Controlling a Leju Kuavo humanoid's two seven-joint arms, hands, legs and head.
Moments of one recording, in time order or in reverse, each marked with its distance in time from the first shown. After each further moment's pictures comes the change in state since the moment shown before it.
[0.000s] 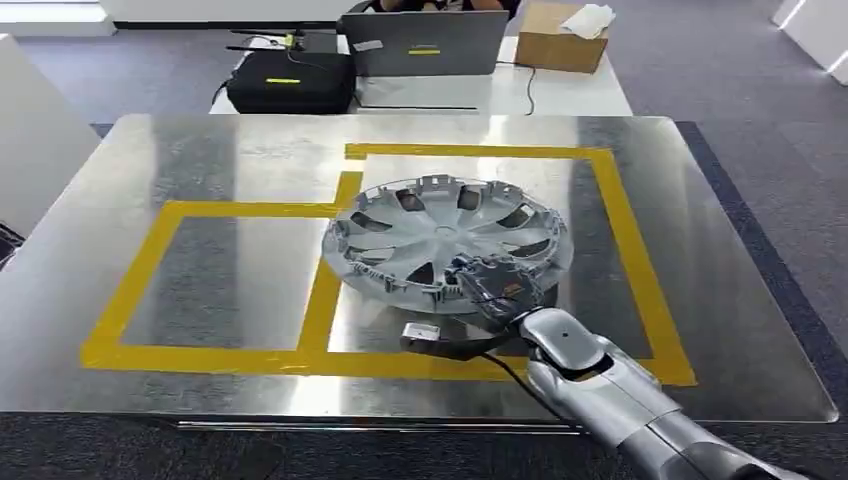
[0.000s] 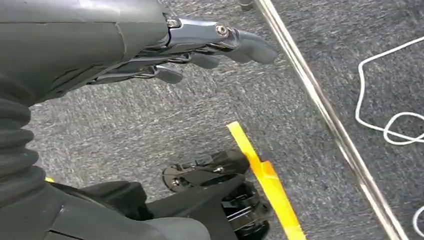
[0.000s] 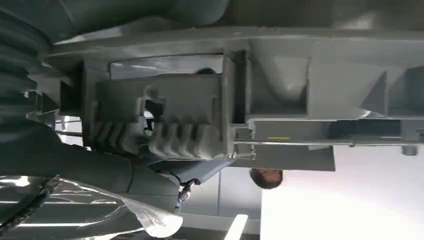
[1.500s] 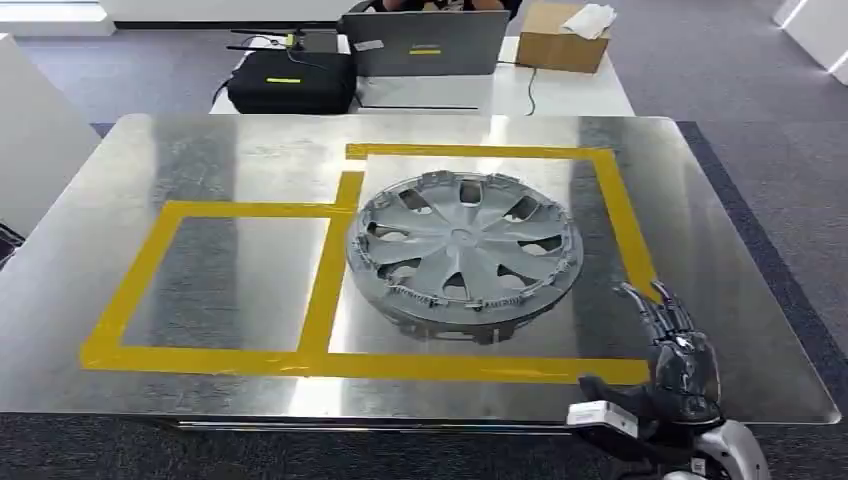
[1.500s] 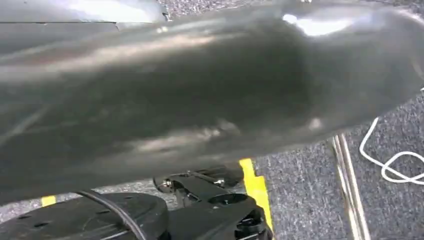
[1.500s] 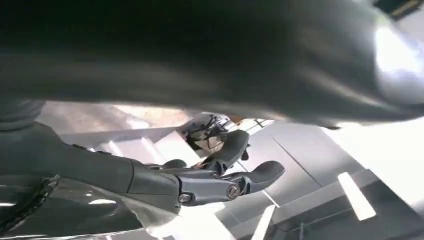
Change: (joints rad) left arm 0.070 0.008 0.125 0.000 0.128 0.024 -0.127; right arm 0.703 -0.169 -0.420 -0.808 -0.457 -0.141 -0.247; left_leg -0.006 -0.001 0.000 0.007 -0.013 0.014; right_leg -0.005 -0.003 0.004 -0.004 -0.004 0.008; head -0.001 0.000
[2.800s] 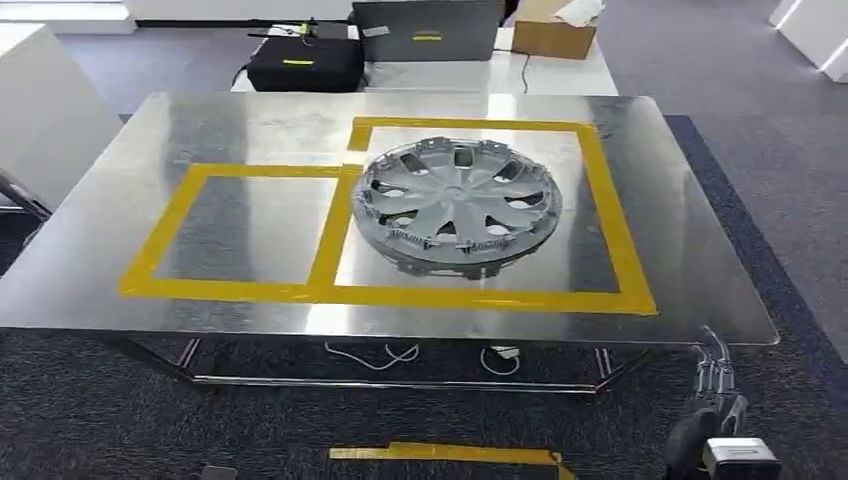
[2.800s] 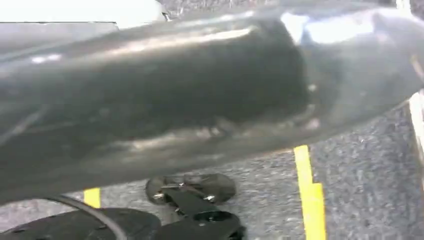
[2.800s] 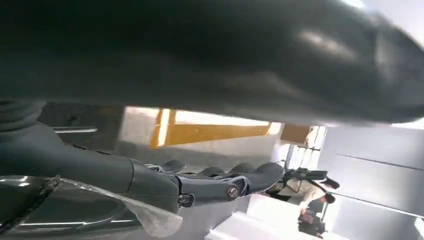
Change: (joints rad) left arm 0.009 -0.010 0.085 -0.006 -0.029 0.032 -0.008; right arm 0.132 0.406 -0.410 0.135 -0.525 0.416 -0.374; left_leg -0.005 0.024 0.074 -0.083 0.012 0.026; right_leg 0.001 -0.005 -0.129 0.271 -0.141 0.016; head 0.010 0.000
